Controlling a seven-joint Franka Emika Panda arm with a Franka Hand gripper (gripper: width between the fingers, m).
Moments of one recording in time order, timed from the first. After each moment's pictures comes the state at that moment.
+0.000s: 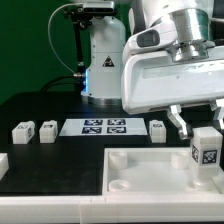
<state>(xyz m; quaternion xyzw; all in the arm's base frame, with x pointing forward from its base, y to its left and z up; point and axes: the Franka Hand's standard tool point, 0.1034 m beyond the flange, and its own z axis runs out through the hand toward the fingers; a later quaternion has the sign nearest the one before) 0.635 0.112 0.107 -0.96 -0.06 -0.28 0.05</state>
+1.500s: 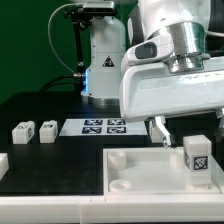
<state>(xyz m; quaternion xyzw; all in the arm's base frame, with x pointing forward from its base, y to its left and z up) 0.623 0.109 0.088 -0.96 -0.07 -0.27 0.04</state>
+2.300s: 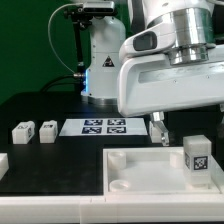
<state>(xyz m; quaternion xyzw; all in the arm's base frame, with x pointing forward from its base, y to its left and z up) 0.639 0.105 0.096 -0.98 -0.05 -0.17 0.05</state>
